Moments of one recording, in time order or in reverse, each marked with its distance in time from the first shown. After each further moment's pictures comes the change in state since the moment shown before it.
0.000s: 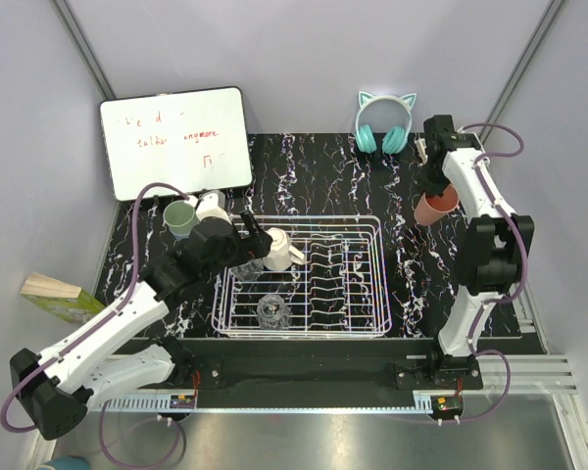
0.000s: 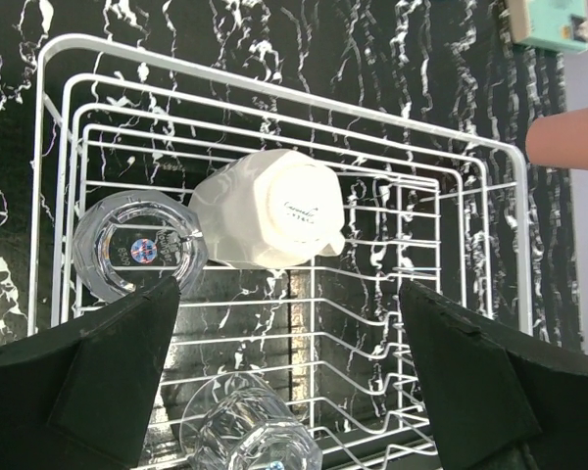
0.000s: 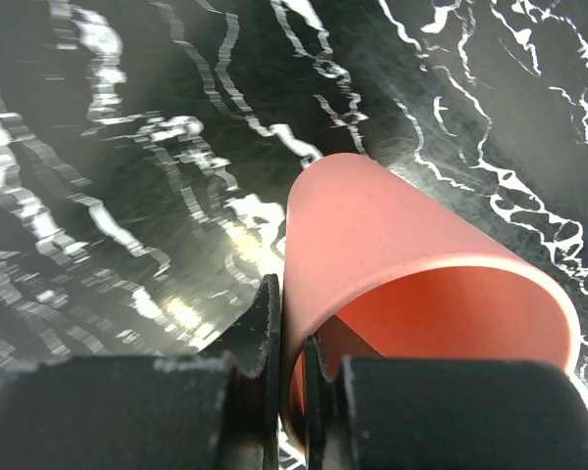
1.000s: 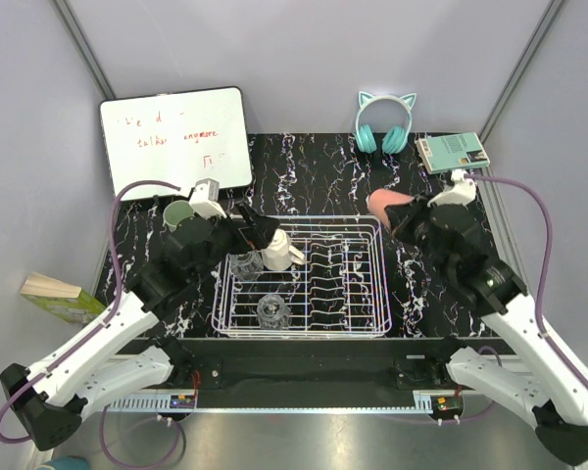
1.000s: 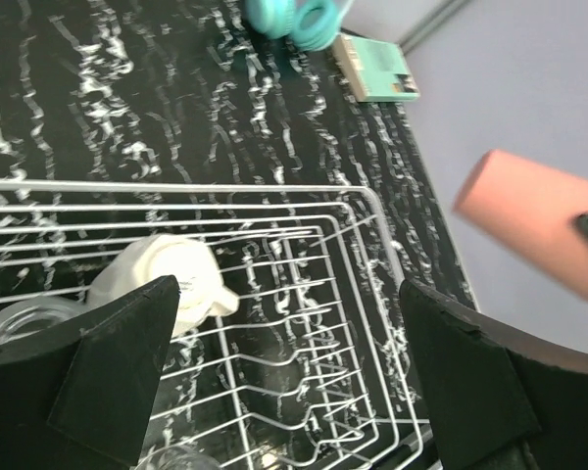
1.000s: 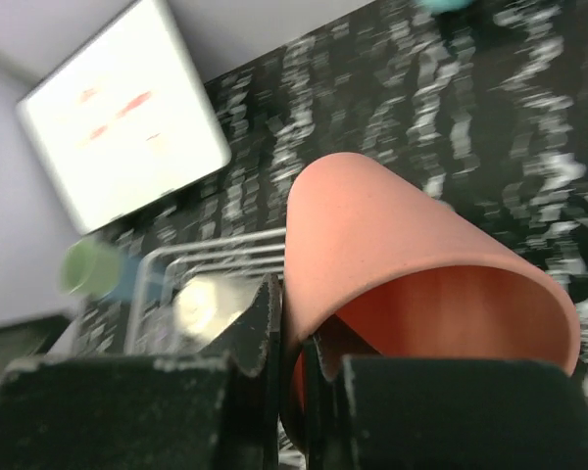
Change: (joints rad) left arm -0.002 -0.071 -0.013 0.278 0.110 0.114; right arm 0.575 -1.096 -0.771 0.545 0.023 -0.036
